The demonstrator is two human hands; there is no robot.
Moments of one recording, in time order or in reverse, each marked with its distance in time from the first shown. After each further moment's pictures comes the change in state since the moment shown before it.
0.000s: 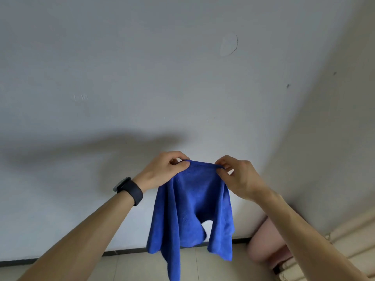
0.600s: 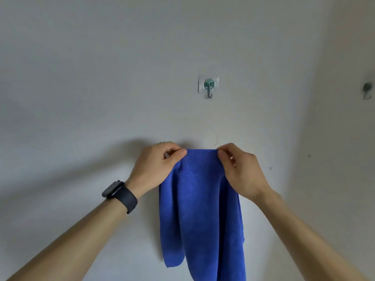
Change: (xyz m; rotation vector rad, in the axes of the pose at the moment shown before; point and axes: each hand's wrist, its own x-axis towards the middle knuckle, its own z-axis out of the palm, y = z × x) left_hand 0.074 0.154 -0.106 0.201 0.504 0.339; right_hand 0.098 -0.094 -0.140 0.051 0.445 -0.218
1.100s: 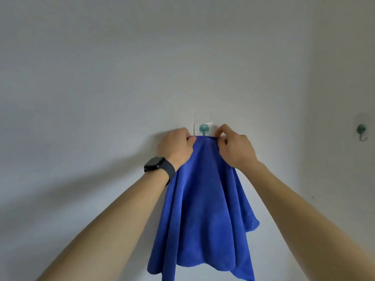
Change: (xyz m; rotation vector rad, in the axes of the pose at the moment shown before) left_hand 0.142 0.082 -0.003 0.389 0.239 0.017; right_hand 0.157 -0.028 -0.054 -0.239 0.141 -0.078
